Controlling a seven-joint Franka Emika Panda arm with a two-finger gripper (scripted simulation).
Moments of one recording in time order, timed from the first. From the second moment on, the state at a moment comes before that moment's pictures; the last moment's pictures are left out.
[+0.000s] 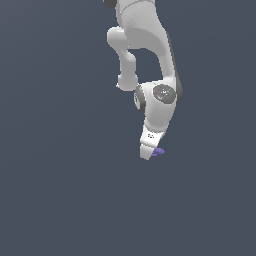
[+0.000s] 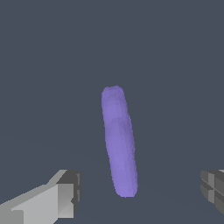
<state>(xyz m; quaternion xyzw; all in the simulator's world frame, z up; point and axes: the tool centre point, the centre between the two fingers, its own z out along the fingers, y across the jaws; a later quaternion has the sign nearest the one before) -0.010 0.102 0.091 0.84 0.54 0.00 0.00</state>
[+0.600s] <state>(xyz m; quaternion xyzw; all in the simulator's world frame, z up) -0.014 0.120 0.083 0.80 0.60 0.00 0.00</state>
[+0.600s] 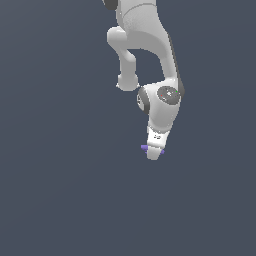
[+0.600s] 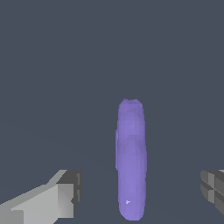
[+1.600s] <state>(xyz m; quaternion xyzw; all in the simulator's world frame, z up) -0.014 0.120 0.033 0.80 0.61 0.00 0.00</state>
